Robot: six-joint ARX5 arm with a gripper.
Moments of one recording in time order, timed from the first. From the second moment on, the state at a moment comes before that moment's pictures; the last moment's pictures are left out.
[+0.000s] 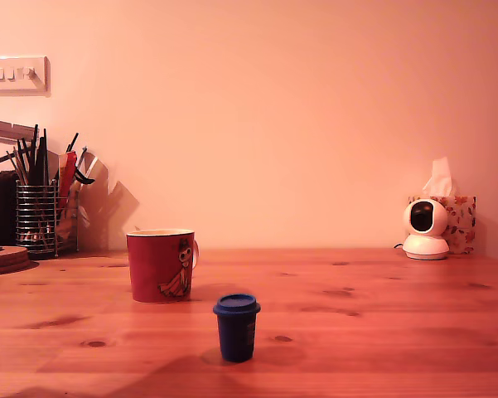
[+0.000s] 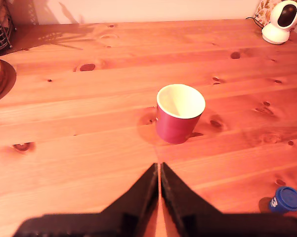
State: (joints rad) arm -0.13 0.59 0.64 -0.53 0.23 -0.07
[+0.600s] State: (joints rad) arm -0.13 0.54 0.64 -0.37 0.26 -0.07
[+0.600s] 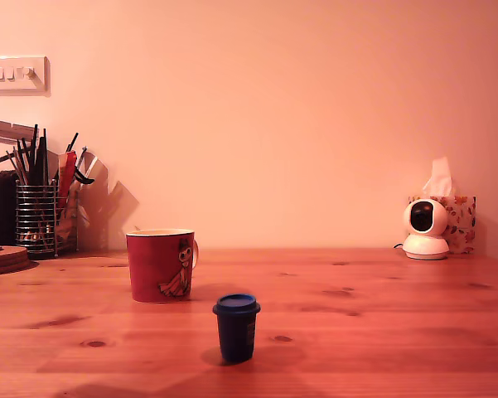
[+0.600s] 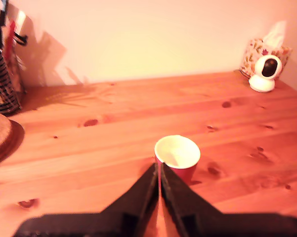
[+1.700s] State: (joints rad) arm -0.13 0.54 0.62 -0.53 0.75 0.27
